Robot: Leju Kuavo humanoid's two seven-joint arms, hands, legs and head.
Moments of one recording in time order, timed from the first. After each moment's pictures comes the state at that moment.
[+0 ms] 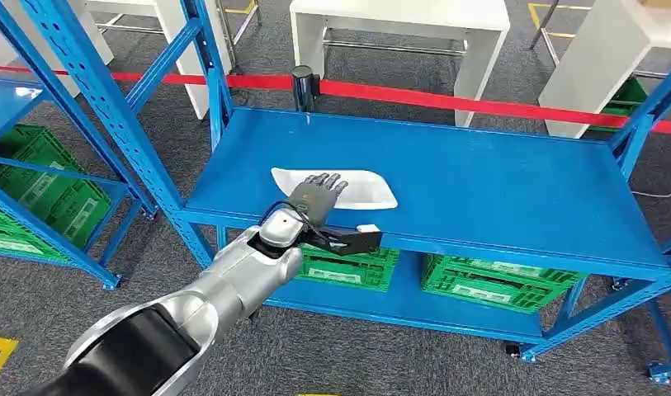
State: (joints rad) left arm -0.91 -0.32 -0.62 -0.25 -1.31 0.14 -0.04; right arm -0.15 0.11 -0.17 -0.17 0.77 0.04 0.26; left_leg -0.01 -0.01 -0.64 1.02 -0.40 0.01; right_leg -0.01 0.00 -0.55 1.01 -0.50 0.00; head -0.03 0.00
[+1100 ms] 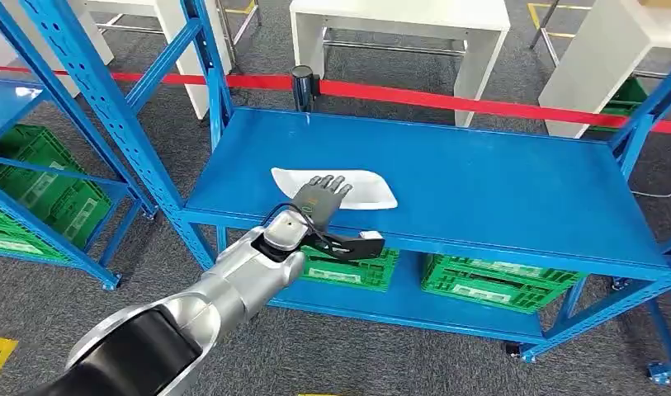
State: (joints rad) left arm -0.91 -0.33 -0.66 -0.25 -1.34 0.14 -0.04; right arm -0.14 0.11 -0.17 -0.17 0.79 0.04 0.25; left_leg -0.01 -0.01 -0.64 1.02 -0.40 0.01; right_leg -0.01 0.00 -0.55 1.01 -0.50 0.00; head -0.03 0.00
